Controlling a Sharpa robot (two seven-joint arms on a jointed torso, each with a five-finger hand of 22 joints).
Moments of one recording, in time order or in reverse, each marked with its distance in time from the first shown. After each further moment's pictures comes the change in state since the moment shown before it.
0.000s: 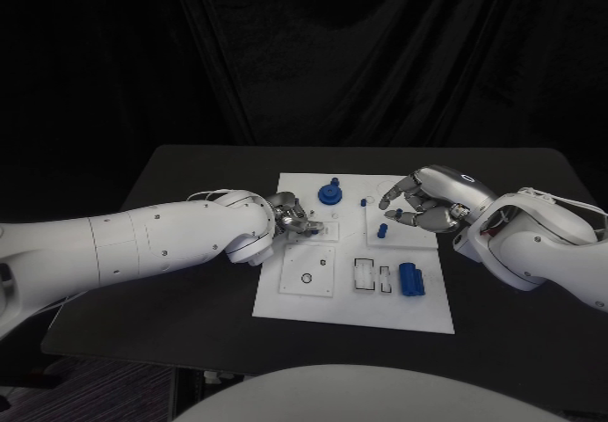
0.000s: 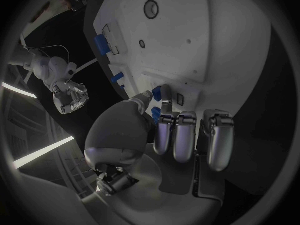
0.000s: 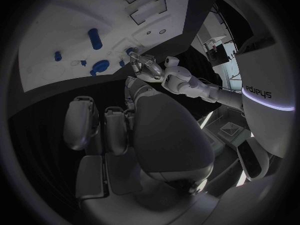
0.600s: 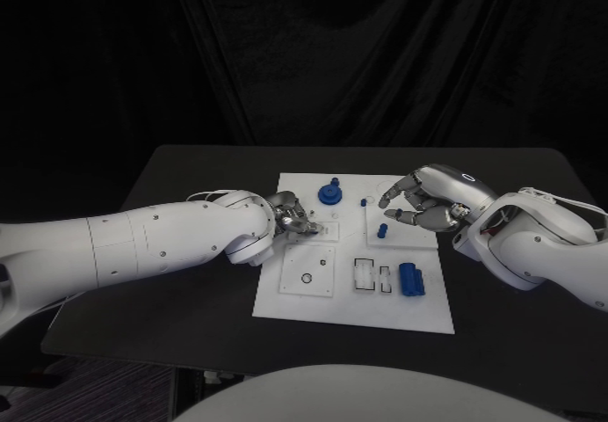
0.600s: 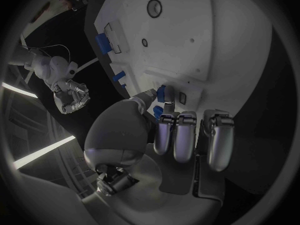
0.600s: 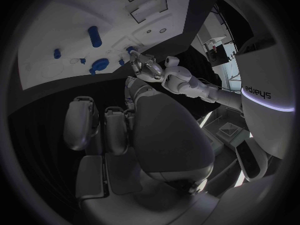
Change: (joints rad) left arm 0.001 -0.005 -0.001 0.015 0.000 -0.015 0.003; left_hand 0.056 -0.009 0.106 -0.093 0.013 0.003 -0.013 0.021 0.010 -0.002 -0.003 0.000 0.000 0.000 0.000 0.000 0.000 0.000 0.000 0.000 0.000 0.000; right arm 0.001 0.000 0.000 0.000 -0.006 -0.012 0.008; right_hand 0.000 0.000 0.000 0.000 0.000 0.000 0.000 0.000 -0.001 0.000 0.000 0.000 0.000 0.000 0.000 0.000 0.000 0.000 0.000 0.000 0.004 0.000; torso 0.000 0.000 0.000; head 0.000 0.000
